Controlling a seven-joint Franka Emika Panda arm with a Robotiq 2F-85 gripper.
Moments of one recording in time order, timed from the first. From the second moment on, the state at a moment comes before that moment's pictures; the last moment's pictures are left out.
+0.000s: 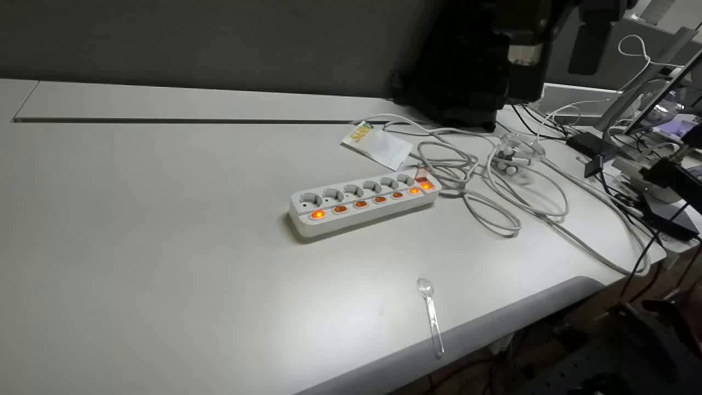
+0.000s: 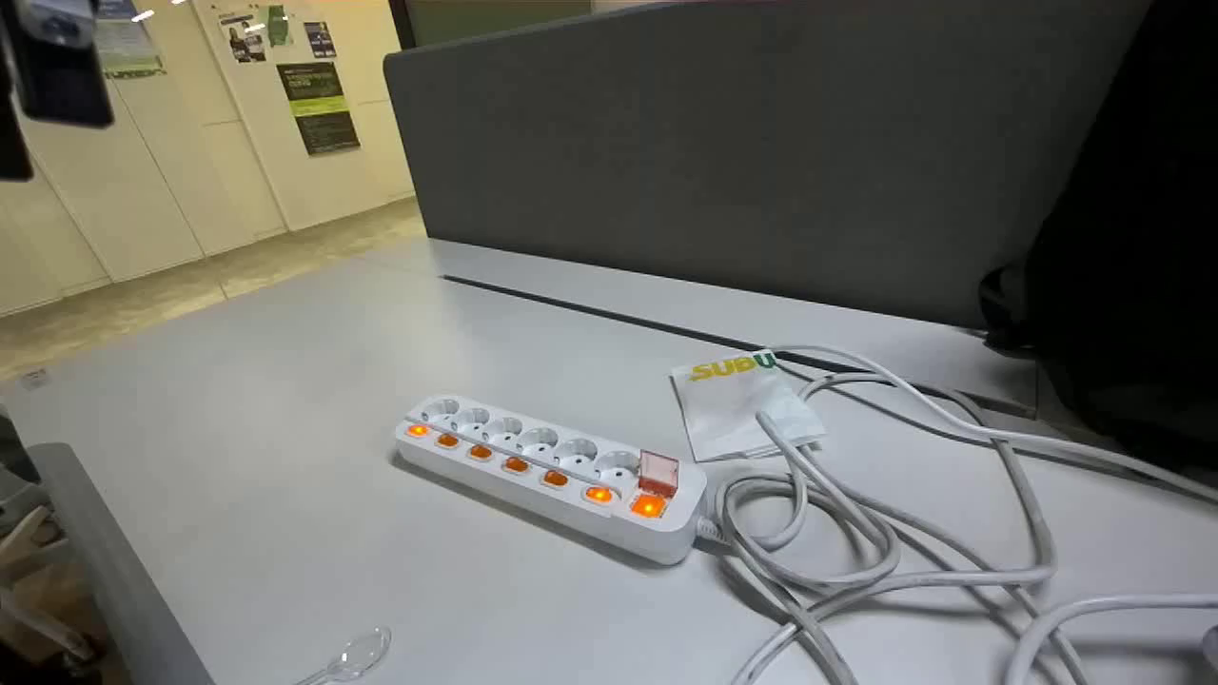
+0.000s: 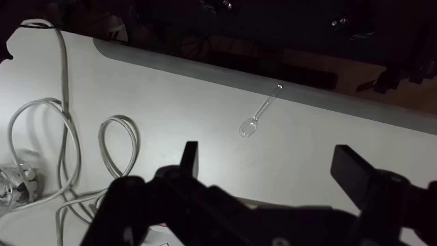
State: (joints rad) arm 0.03 -0.46 0.14 -2.52 -0.13 1.79 0.00
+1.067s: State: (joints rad) arm 0.03 -0.45 0.14 -2.54 -0.19 1.94 0.07
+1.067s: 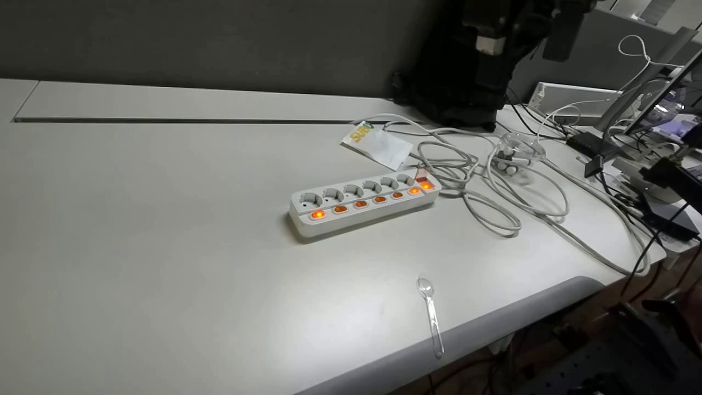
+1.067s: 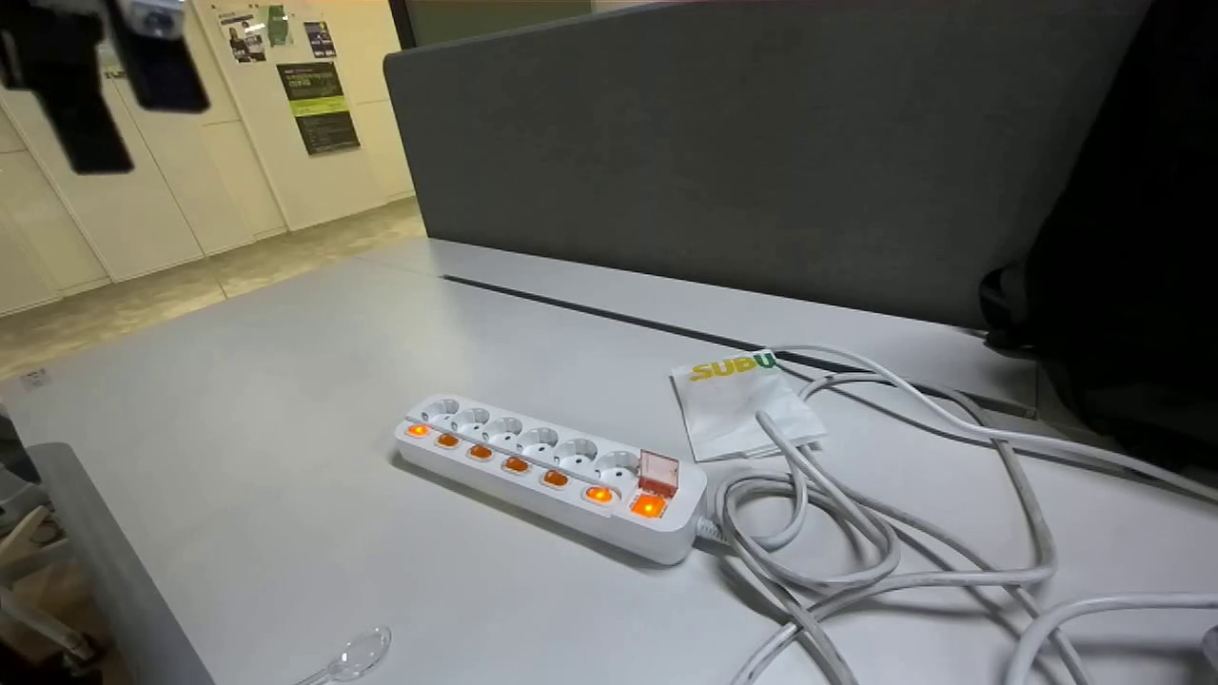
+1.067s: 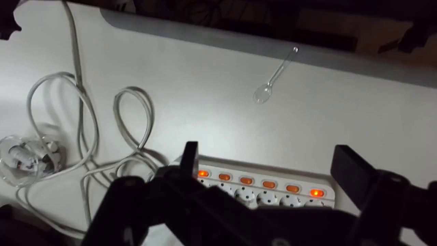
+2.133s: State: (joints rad) arm -0.03 -0.07 0.13 -2.56 -0.24 2.52 0.25
